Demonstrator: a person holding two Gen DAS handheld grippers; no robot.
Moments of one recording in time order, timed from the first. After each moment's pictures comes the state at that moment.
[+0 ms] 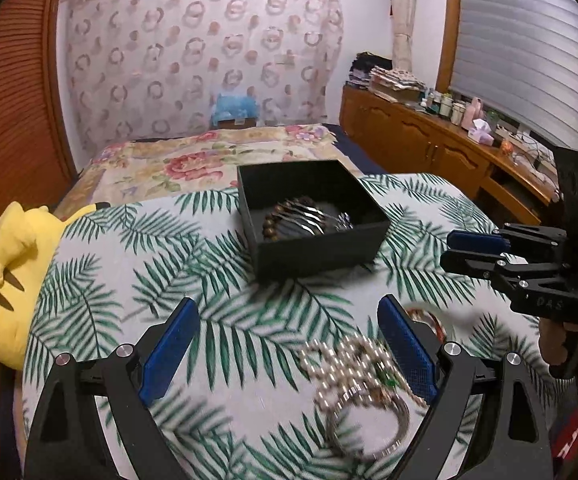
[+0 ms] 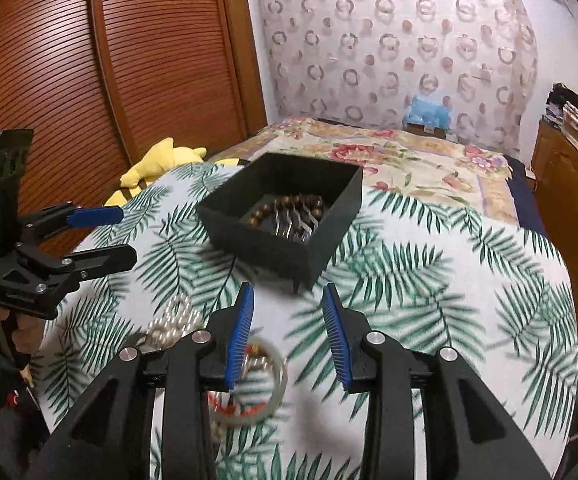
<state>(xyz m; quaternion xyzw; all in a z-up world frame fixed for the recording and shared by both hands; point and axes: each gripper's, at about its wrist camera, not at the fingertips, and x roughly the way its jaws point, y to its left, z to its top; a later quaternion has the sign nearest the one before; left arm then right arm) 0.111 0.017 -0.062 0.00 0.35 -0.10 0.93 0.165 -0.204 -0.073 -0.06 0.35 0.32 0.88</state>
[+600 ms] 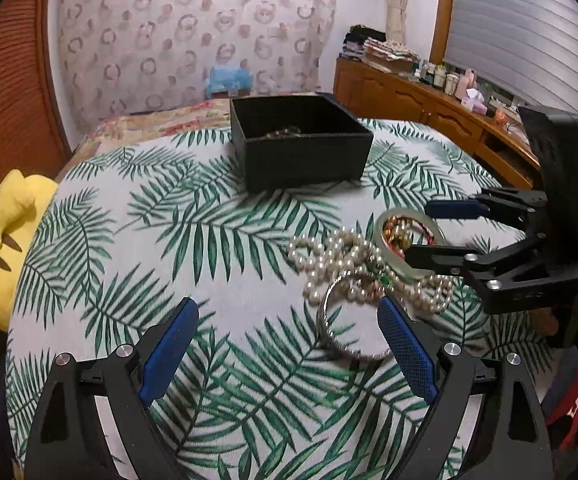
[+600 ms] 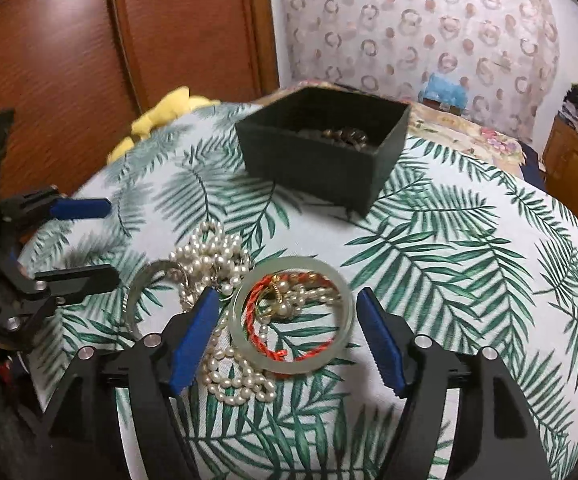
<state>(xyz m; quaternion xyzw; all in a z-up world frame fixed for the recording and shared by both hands) 0.065 0.019 -0.102 0.01 0.39 -0.10 0.91 0.140 -0.161 -0.115 -0.13 0.40 0.32 0.85</state>
